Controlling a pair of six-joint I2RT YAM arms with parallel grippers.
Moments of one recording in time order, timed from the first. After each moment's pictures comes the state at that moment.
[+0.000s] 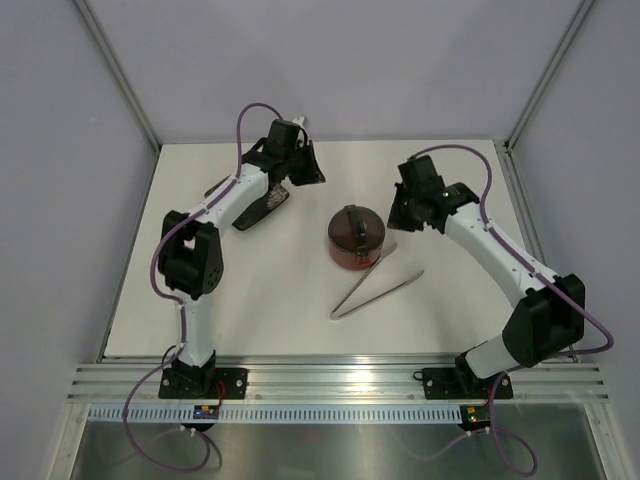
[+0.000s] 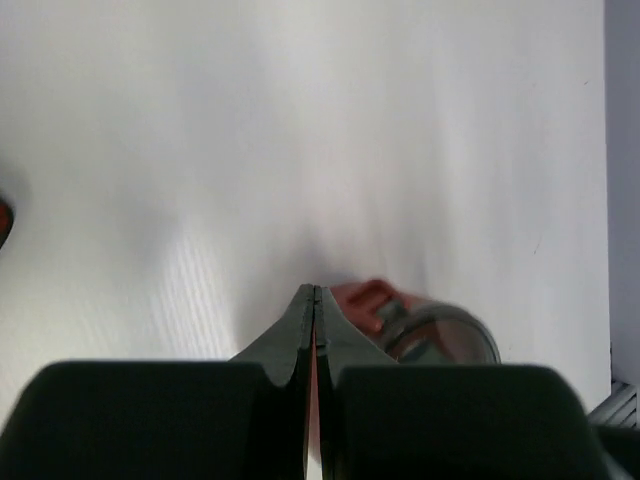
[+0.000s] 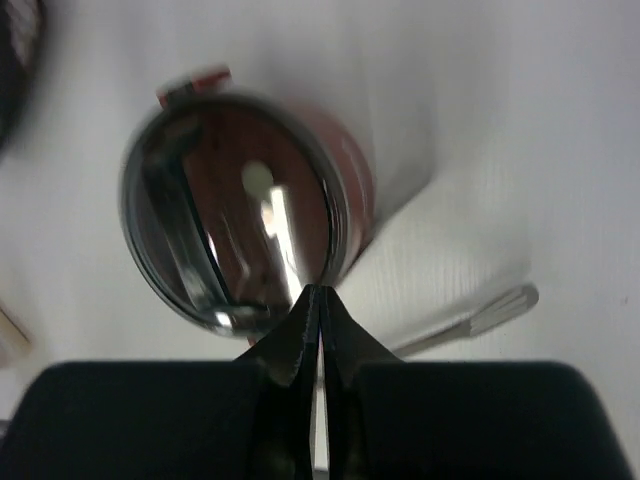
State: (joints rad) left arm -0.43 1.97 1.72 -0.45 0.21 -0.55; right arm 0.40 1.52 1.39 -0.74 0.07 0.60
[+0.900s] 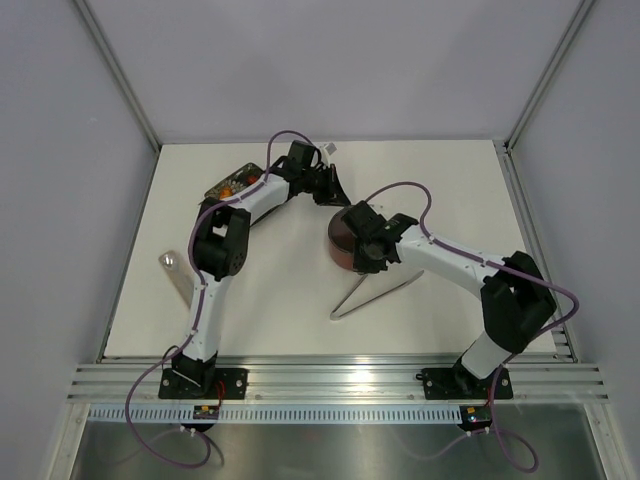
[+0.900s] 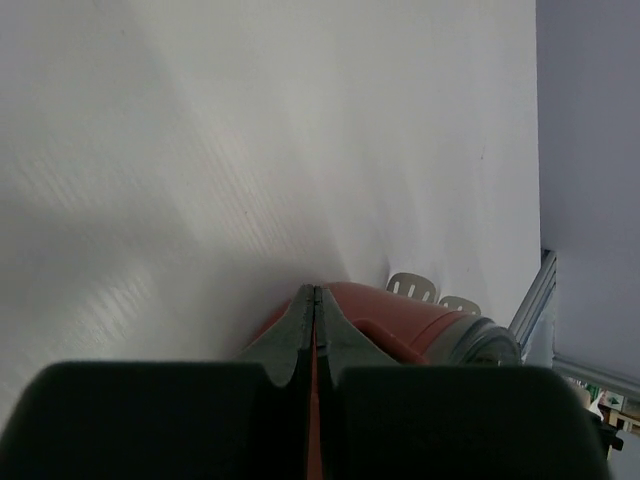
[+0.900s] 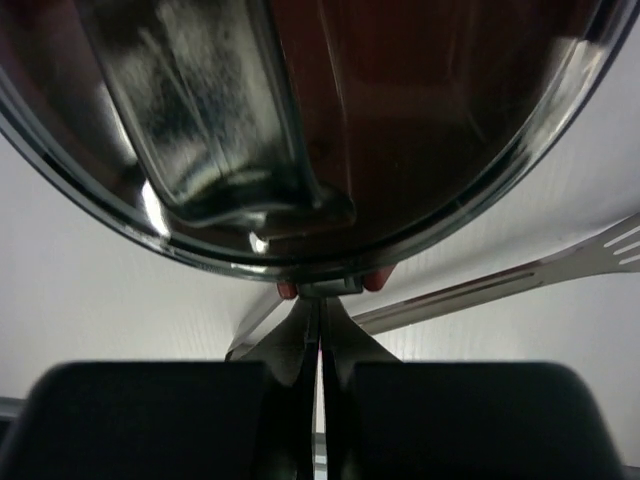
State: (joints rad) left arm -0.44 2.32 1.87 -0.29 0.64 -0.56; right arm 0.75 1.62 1.18 -0.72 0.16 0.77
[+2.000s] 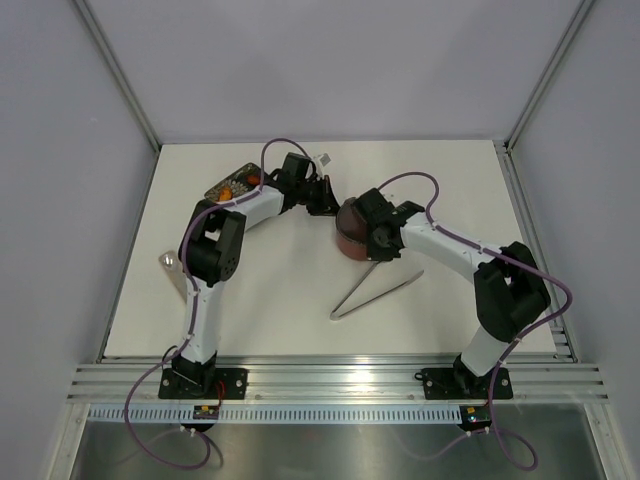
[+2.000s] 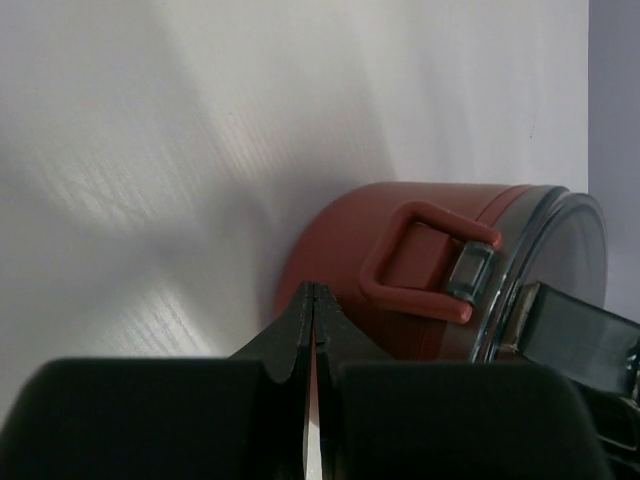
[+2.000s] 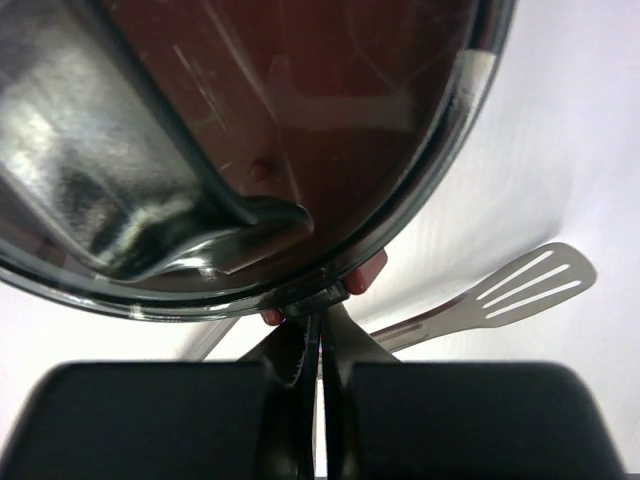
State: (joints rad) left arm -0.44 2.22 1.62 -0.14 0.59 -0.52; right arm 0.64 1.69 1.24 -0.75 0.23 0.64
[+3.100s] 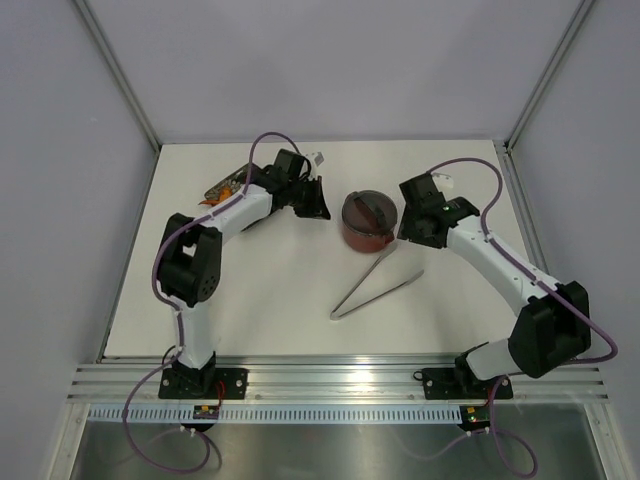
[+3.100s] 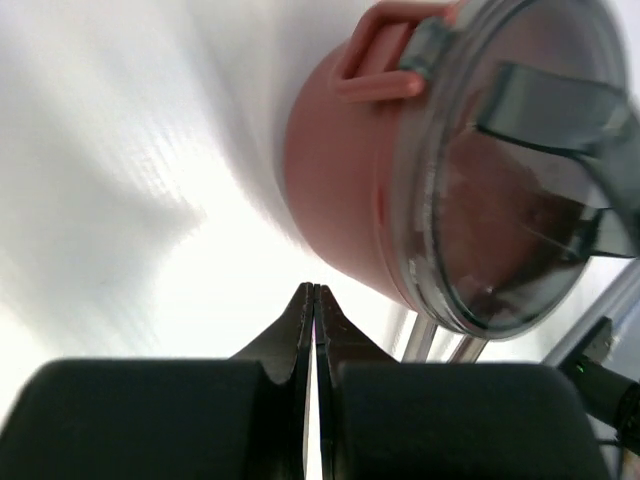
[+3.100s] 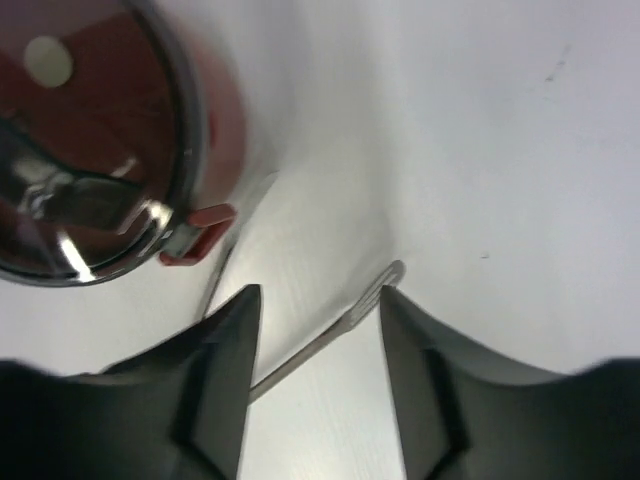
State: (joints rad) left arm -0.46 2.01 1.53 -0.37 0.44 -0.42; right arm 0.47 1.45 1.19 -0.77 0.36 0.63
